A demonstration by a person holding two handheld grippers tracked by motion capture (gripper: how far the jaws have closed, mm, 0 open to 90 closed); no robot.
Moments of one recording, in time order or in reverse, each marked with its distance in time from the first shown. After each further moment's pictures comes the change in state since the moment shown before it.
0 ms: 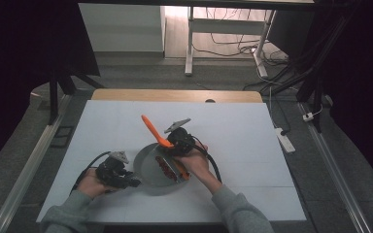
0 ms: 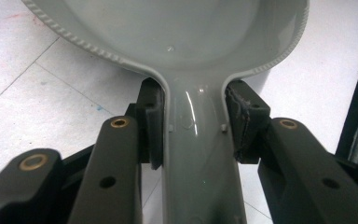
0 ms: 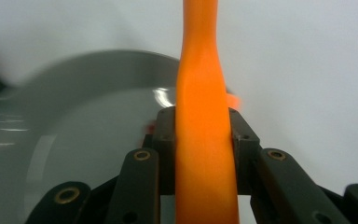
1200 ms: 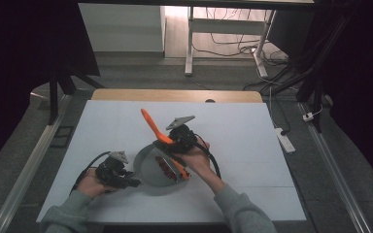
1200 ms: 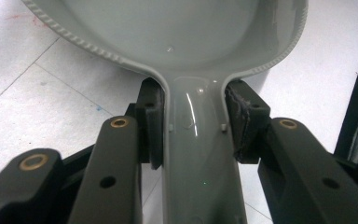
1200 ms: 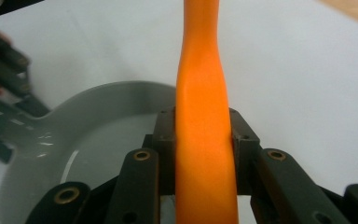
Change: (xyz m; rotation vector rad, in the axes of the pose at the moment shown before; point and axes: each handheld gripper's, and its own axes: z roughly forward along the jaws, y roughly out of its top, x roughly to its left) left arm -0.001 0.000 0.000 -0.008 -0.005 -0.006; right arm -0.004 0.008 -0.023 -0.097 -0.024 -0.031
